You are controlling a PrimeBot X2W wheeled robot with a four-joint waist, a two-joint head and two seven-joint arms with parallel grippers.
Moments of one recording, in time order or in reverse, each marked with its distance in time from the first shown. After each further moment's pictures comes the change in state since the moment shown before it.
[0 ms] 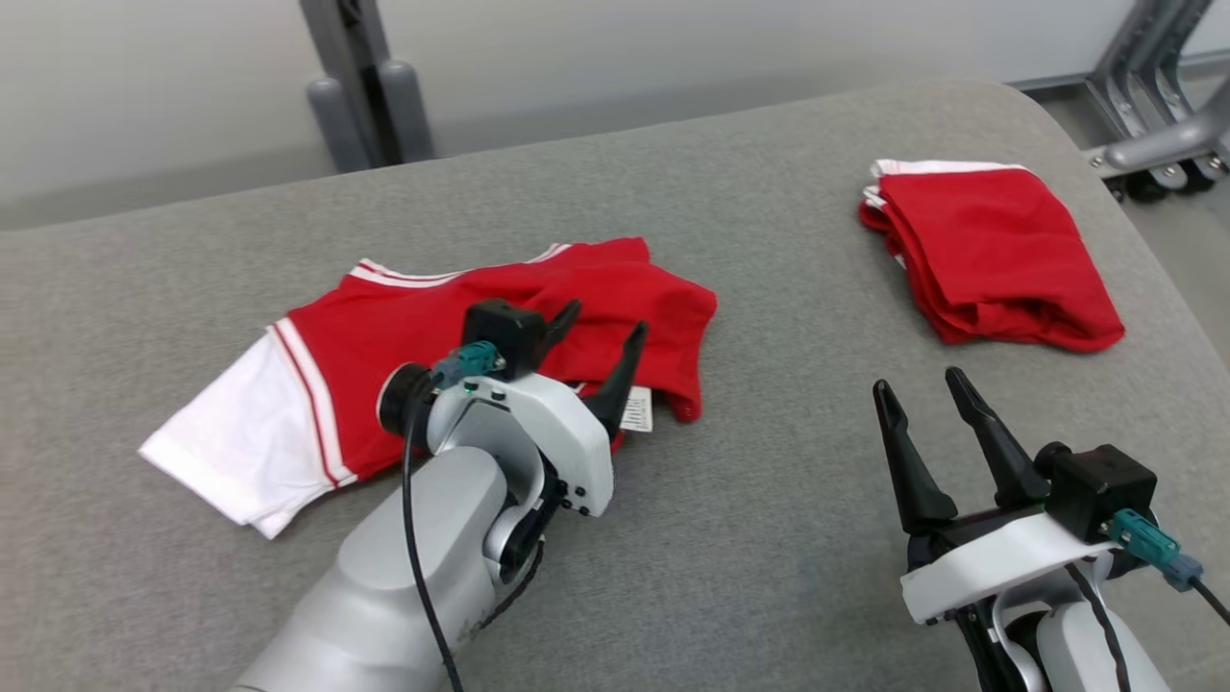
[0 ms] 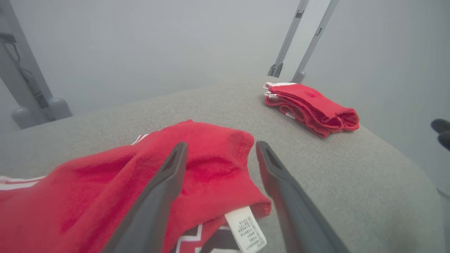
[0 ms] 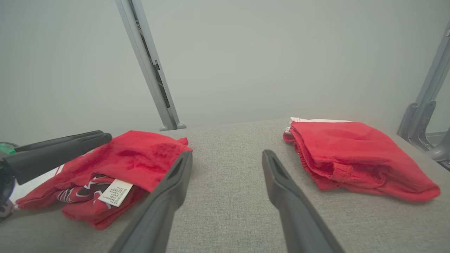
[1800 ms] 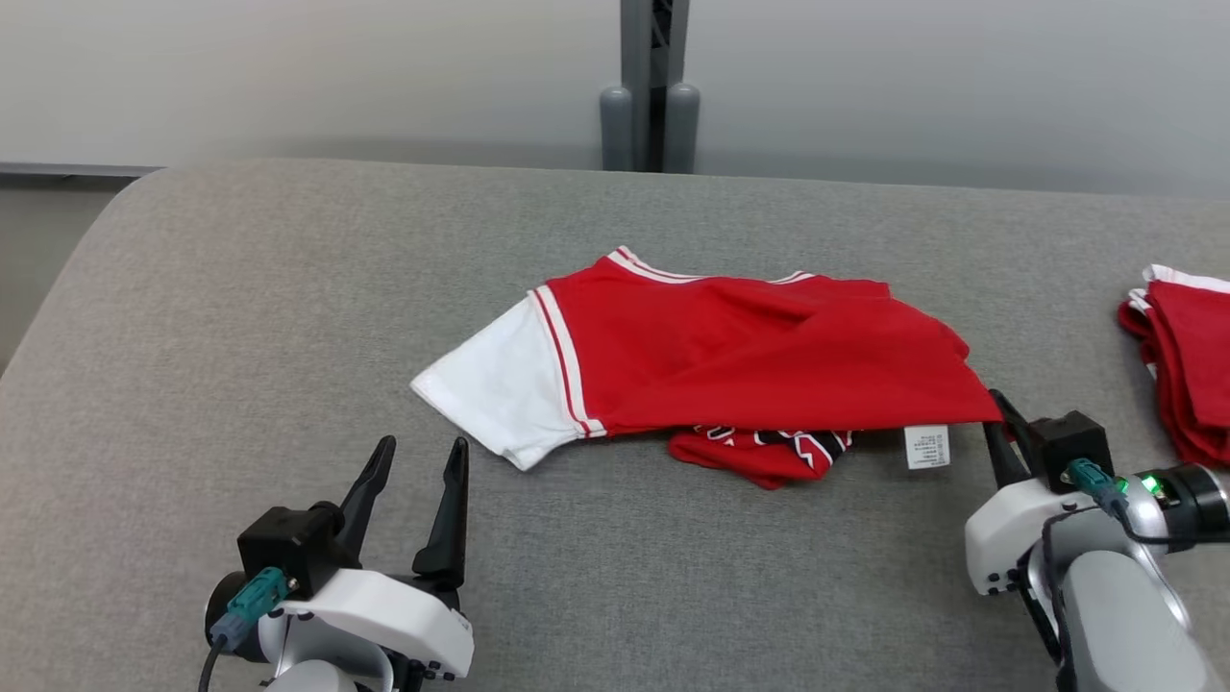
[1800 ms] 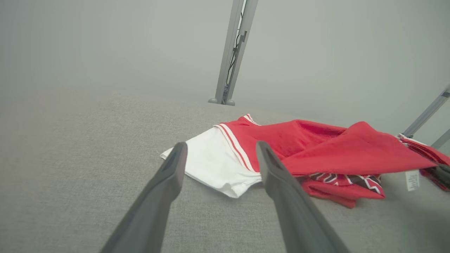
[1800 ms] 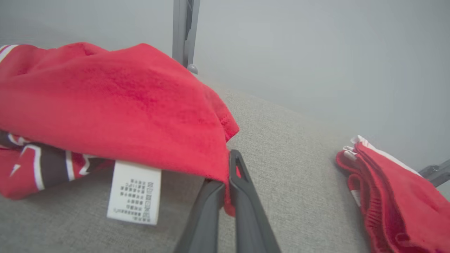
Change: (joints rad) left arm 0.525 0.323 0.168 -0.669 -0.041 0.304 -0.115; right arm -0.261 -0.003 -0.239 0.602 -0.545 0.000 -0.099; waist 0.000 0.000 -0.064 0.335
